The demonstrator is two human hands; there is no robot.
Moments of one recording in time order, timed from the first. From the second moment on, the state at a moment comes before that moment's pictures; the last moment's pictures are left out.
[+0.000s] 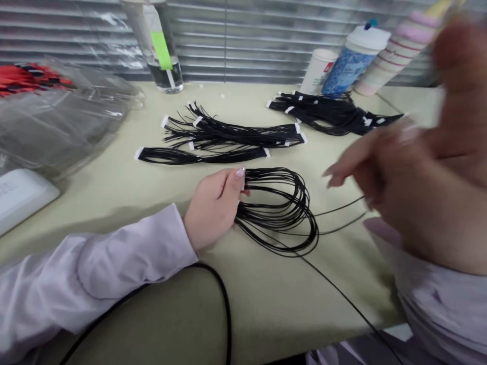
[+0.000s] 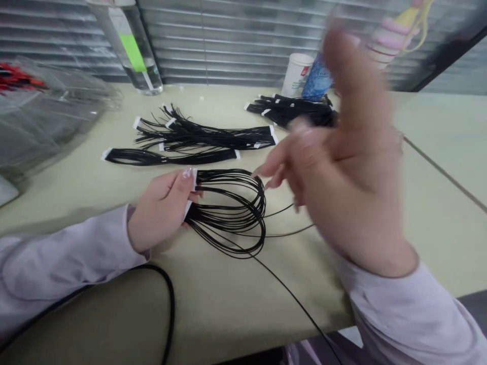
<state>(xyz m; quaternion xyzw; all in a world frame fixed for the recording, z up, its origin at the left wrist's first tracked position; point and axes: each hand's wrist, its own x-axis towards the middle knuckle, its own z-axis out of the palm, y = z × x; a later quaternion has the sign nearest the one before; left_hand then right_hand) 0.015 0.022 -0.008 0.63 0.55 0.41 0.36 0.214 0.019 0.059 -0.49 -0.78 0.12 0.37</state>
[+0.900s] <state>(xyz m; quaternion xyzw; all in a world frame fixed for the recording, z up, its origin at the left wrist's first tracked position) 0.016 0.017 0.000 0.74 0.50 0.36 0.26 0.191 0.025 0.049 -0.38 -0.91 0.12 0.12</state>
